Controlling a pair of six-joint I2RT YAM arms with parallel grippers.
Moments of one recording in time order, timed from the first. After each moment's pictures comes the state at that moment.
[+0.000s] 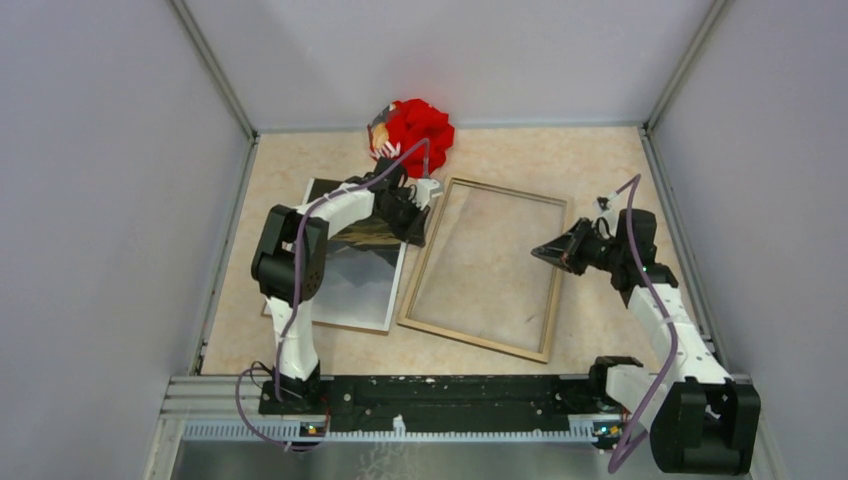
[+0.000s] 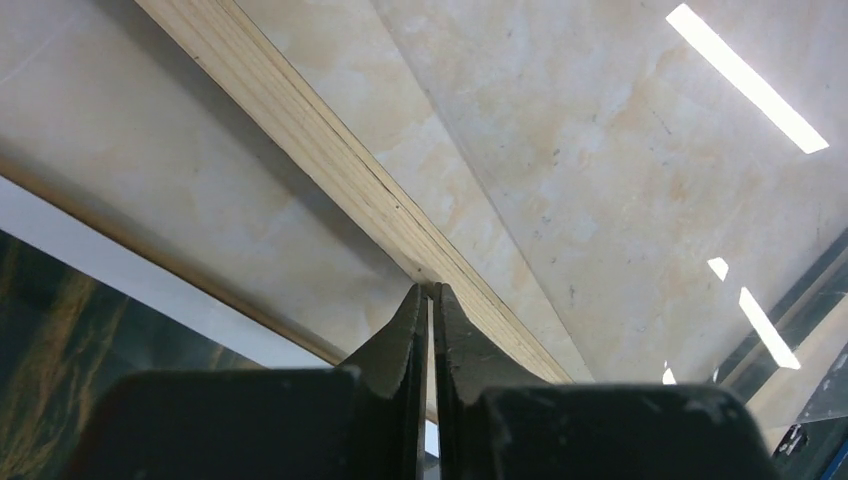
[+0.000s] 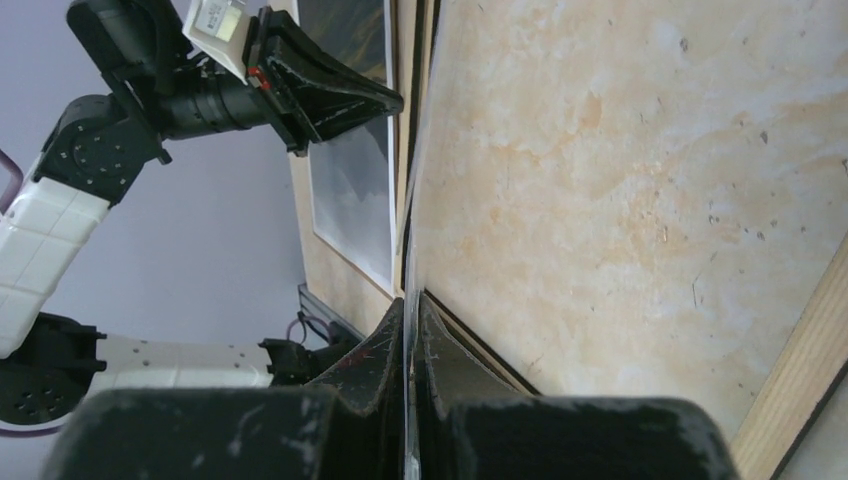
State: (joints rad) left arm -0.39 2.00 1.41 -0.54 0.59 0.35; right arm -0.04 0.99 0.61 -0.25 -0.75 0.77
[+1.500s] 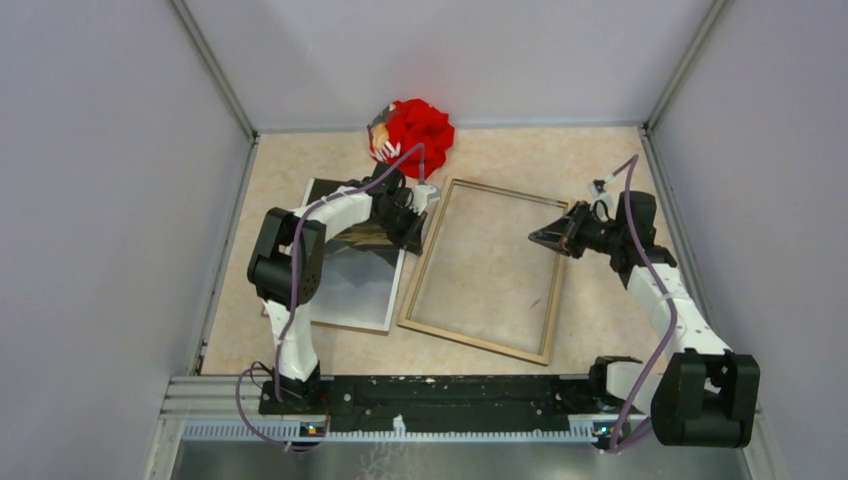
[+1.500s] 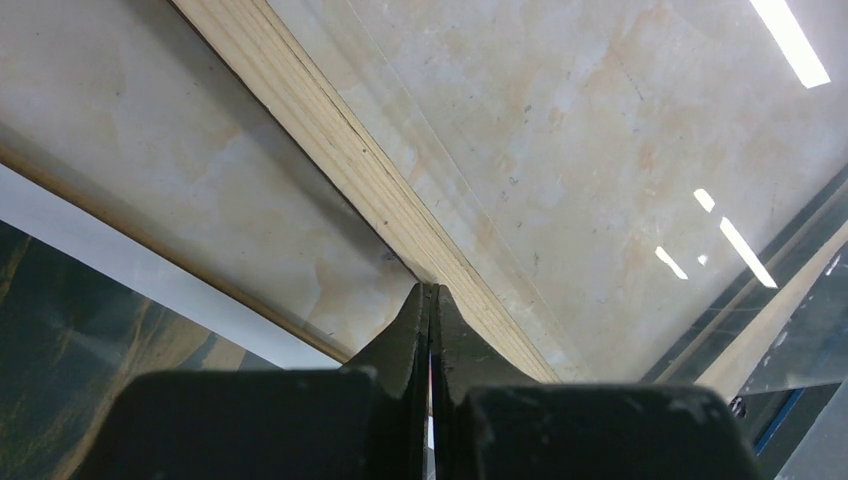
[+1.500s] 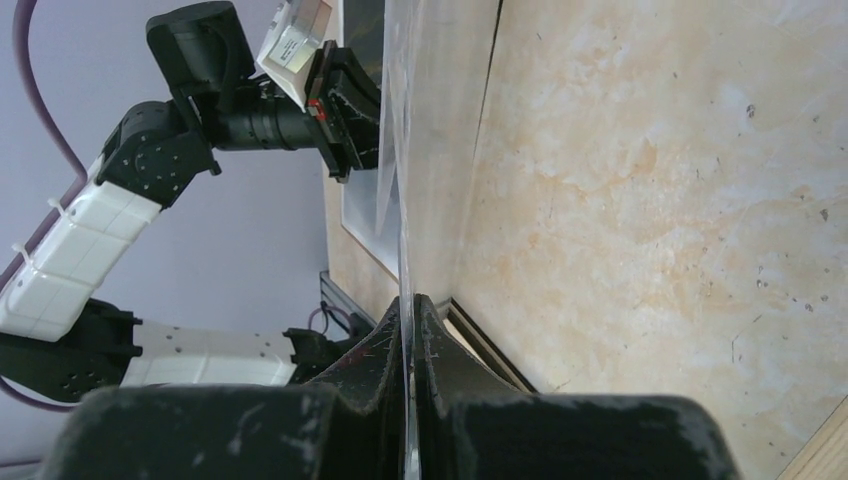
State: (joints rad) left arm -0.40 1.96 1.35 -0.58 0.60 0.29; right arm -0.03 1.10 0.70 -0.20 -0.83 0.77
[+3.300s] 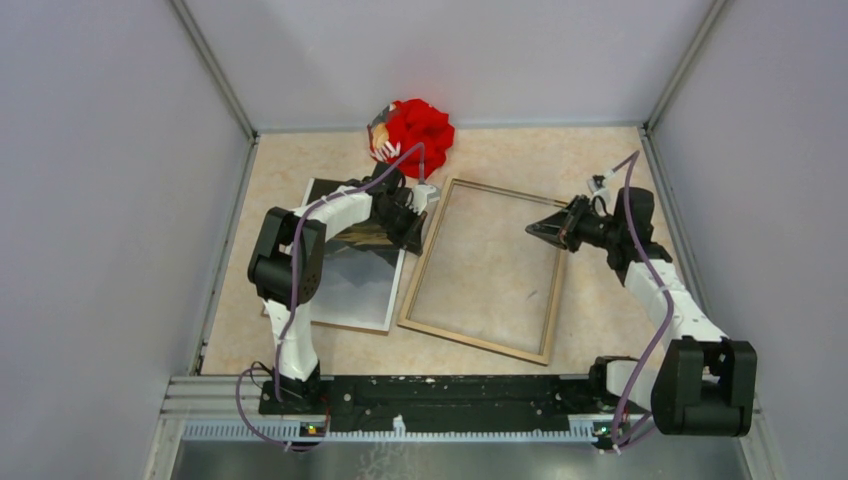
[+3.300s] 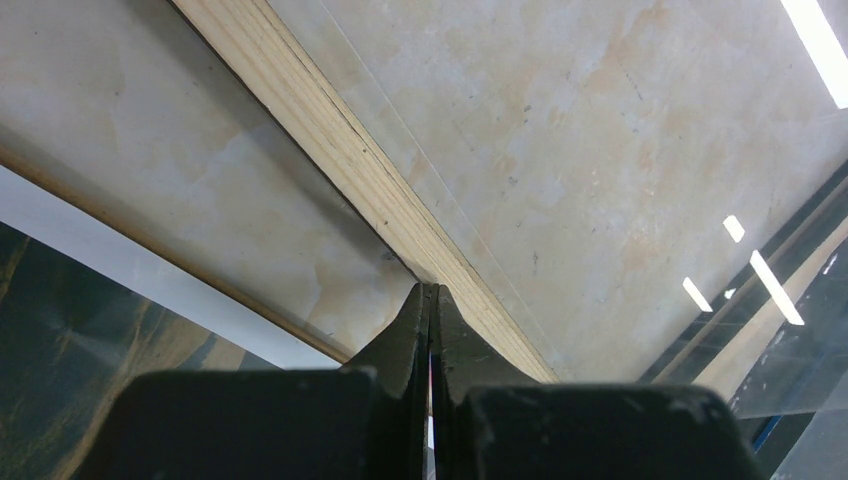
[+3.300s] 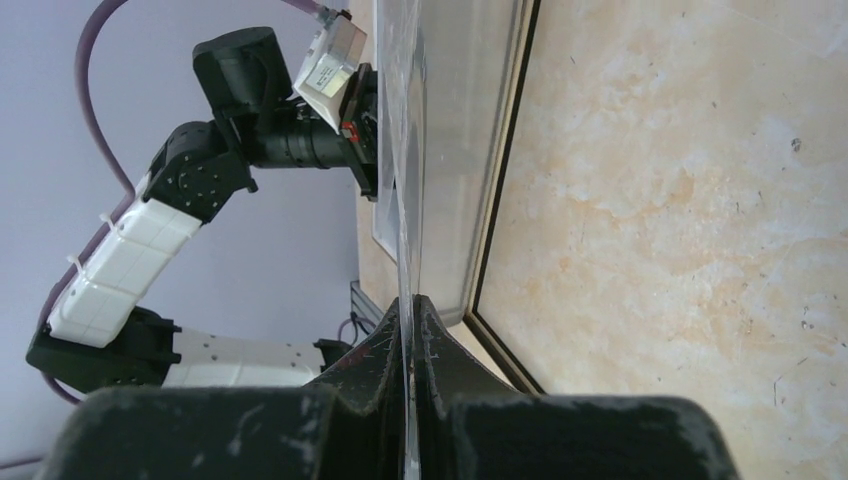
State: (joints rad) left arm -0.40 1.97 1.36 -0.58 0.61 0.29; right arm -0.03 1.16 0.69 -0.06 -0.86 0.87
